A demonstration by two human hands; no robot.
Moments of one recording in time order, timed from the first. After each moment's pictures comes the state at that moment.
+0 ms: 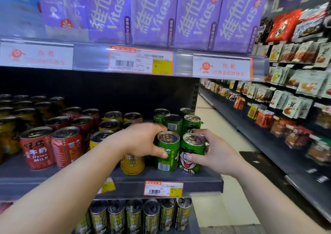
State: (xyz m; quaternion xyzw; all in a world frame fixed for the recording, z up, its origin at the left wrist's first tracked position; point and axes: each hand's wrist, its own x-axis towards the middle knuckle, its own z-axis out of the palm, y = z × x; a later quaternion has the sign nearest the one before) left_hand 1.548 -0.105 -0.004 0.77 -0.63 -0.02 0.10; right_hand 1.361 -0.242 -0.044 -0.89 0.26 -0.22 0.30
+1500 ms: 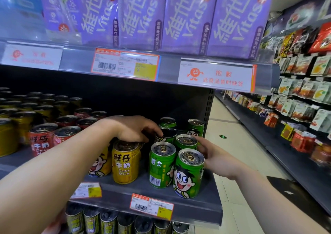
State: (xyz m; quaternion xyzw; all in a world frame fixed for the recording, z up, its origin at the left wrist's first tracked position) left_hand 1.591 -0.131 0.014 0.81 -0.57 -0.12 0.10; right_hand 1.393 -0.326 -0.057 -0.87 0.12 -0.08 0.47
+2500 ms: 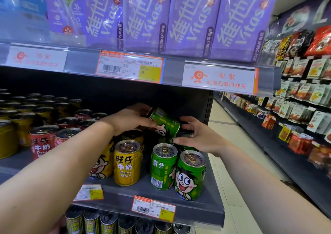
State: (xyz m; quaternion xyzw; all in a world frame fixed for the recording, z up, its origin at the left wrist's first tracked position) left_hand 1.612 -0.134 0.006 0.72 -0.45 -0.17 0.50; right_hand 1.433 -0.306 -0.009 -0.90 0.12 -0.14 0.40
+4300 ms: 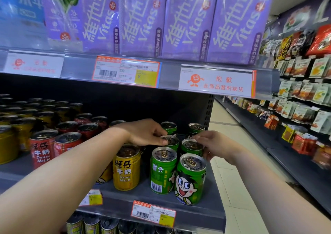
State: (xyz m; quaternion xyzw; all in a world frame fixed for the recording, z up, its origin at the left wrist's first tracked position) left_hand 1.589 -0.152 0.008 0.78 -0.59 -0.12 0.16; right_hand 1.416 -0.334 -0.018 -0.87 0.24 -0.14 0.40
